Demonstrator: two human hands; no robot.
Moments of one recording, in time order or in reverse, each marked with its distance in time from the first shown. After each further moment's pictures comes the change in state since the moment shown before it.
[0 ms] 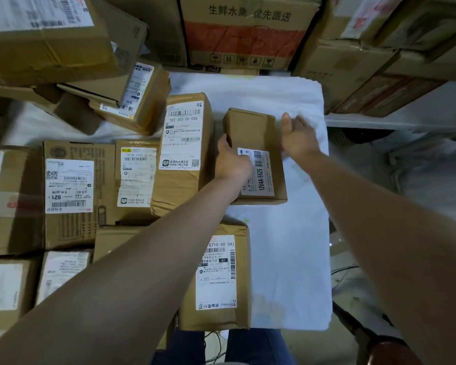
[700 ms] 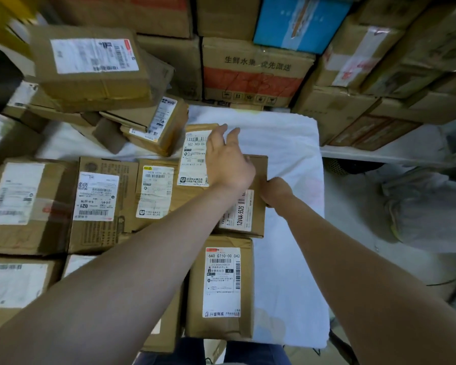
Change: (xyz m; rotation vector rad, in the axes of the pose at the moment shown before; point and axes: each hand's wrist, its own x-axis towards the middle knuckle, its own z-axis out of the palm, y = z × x) left_hand -0.034 0.039 -0.046 0.578 0.262 0.593; right_hand -0.072 -0.027 0.032 0.192 -0.280 0.201
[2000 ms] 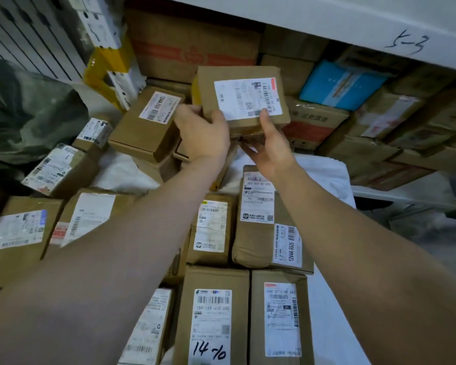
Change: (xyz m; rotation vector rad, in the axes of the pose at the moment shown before) left_hand 0.088 -0.071 -0.173 -0.582 0.512 -0.255; right_hand -0.051 -0.229 0.021 1.195 -0.164 -0.380
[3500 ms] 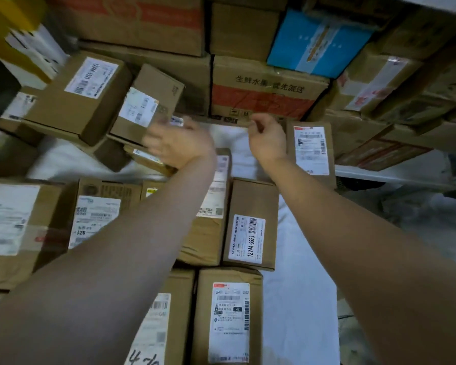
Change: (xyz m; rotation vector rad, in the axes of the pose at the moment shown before) left_hand -0.054 -0.037 0.115 0.289 0.368 -0.260; right_hand 0.040 -0.013 -0.114 -1.031 0.178 -0.306
